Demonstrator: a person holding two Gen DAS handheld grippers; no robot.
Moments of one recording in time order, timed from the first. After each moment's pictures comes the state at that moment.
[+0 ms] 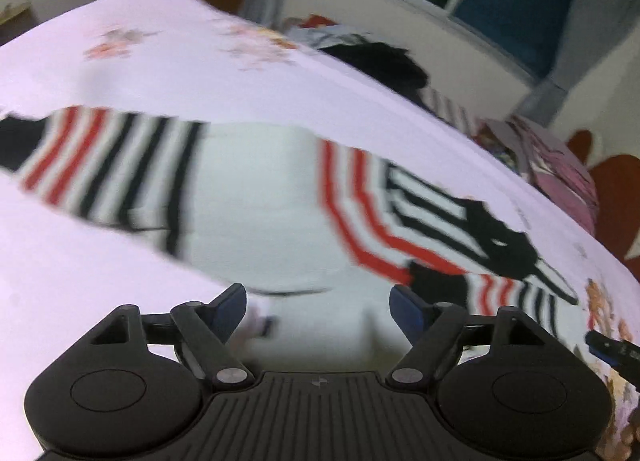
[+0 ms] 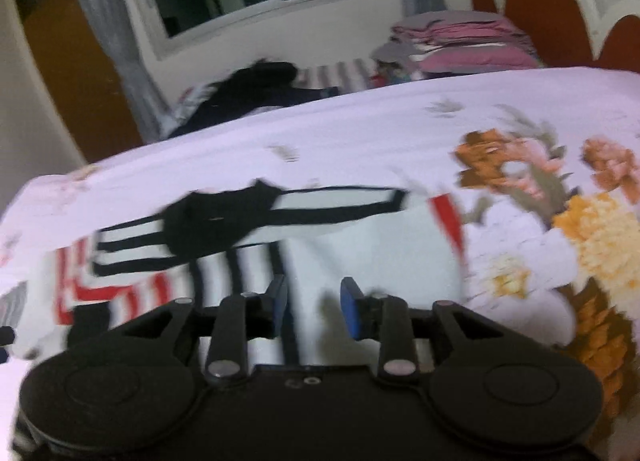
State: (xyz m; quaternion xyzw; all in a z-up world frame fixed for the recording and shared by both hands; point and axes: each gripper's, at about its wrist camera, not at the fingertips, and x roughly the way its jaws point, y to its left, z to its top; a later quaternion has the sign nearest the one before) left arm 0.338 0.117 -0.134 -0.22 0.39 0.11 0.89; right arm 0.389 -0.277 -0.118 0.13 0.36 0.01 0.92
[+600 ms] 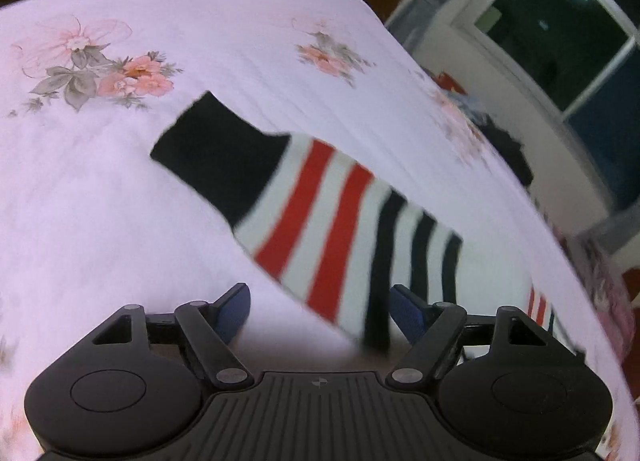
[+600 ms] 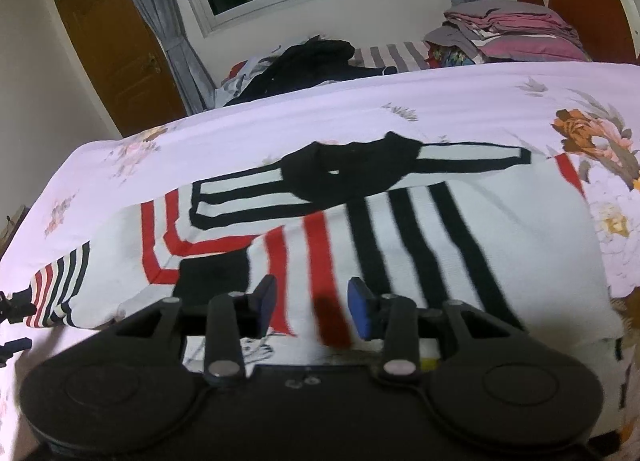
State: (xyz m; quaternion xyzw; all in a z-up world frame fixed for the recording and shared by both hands) left arm 0.311 0.322 -0.185 -0.36 0.33 0.23 0.84; right arm 0.377 -0.157 -0.118 0.12 0.38 0.03 0.92
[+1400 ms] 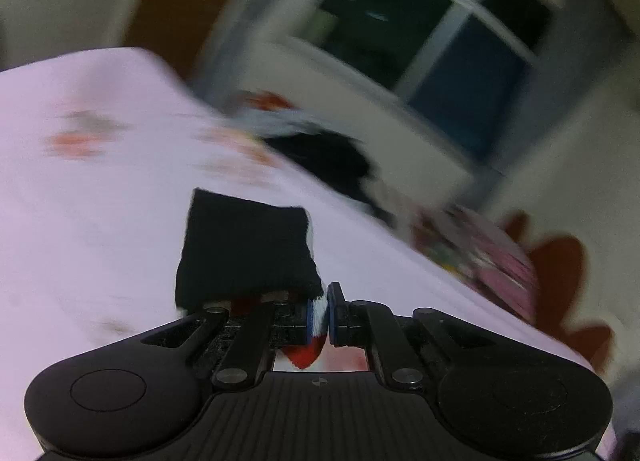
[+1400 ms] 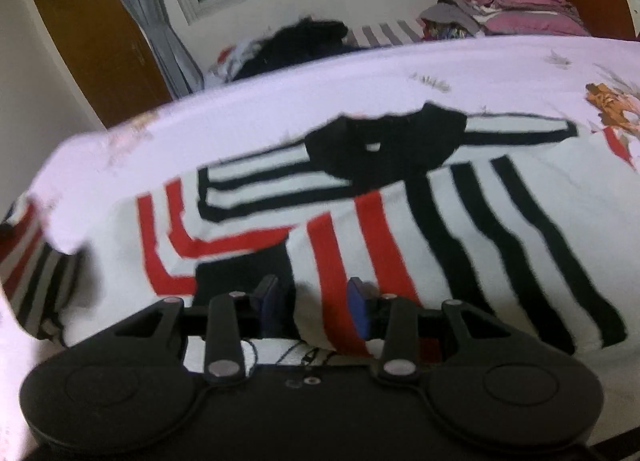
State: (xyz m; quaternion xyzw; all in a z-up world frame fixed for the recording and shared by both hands) left arm 0.400 0.214 -0.094 -0.27 0.25 -0.01 0.93; right arm 0.401 -0.127 -0.133 0.14 0.39 0.02 0.91
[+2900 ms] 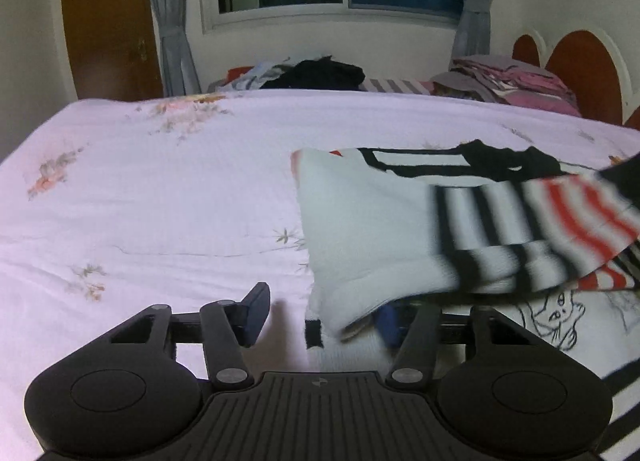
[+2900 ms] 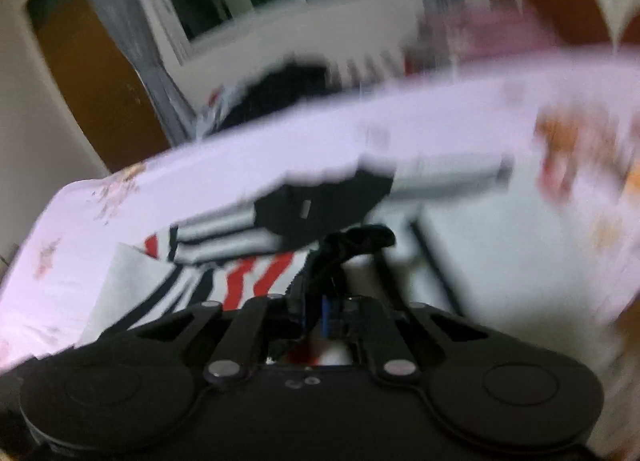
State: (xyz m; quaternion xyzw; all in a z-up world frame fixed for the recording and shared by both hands) left arm 0.377 0.110 -0.160 0.01 0.34 0.03 0.94; right arm 0.379 -0.194 -0.094 0.10 0.31 -0.01 0.94
